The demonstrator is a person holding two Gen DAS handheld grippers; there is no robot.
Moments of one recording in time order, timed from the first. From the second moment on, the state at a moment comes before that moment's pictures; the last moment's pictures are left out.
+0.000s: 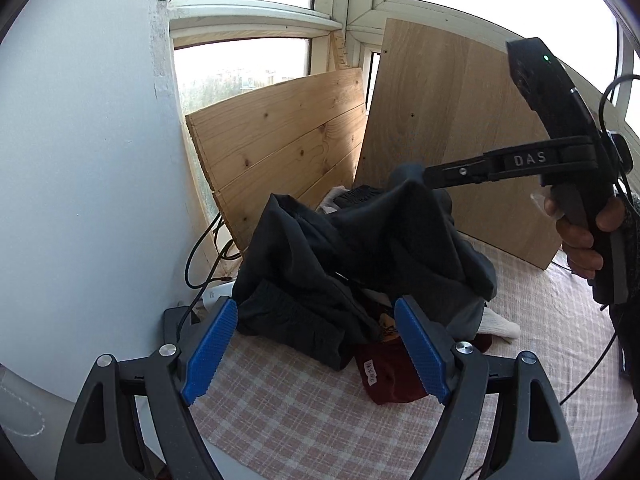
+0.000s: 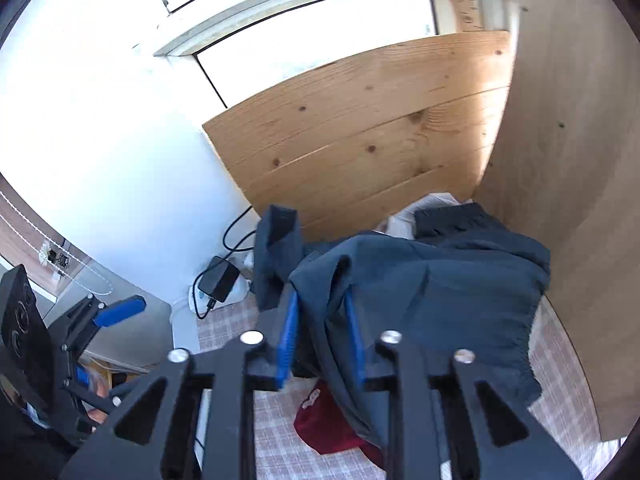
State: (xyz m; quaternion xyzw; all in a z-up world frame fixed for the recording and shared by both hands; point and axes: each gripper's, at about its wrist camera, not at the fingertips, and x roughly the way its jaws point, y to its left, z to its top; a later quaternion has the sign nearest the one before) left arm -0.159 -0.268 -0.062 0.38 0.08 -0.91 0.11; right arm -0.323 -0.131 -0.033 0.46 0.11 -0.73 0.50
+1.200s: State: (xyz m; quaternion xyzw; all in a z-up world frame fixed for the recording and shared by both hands) left arm -0.148 -0.267 -0.060 0.38 0.08 -0.91 0.12; right arm -0.346 -0.043 -0.094 0.49 0.07 -0.84 0.22
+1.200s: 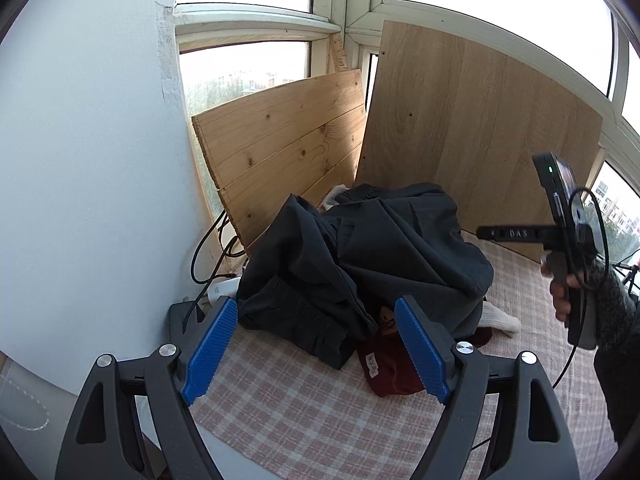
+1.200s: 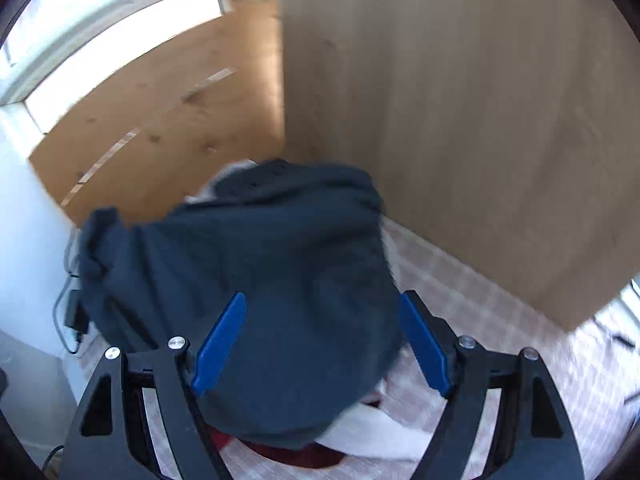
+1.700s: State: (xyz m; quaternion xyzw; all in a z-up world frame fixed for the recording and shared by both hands) left arm -0.129 -0.275 -0.052 0.37 0.07 -0.92 0.12; right arm -0.336 -0.008 -0.123 0.54 -0.09 -0.79 0.27
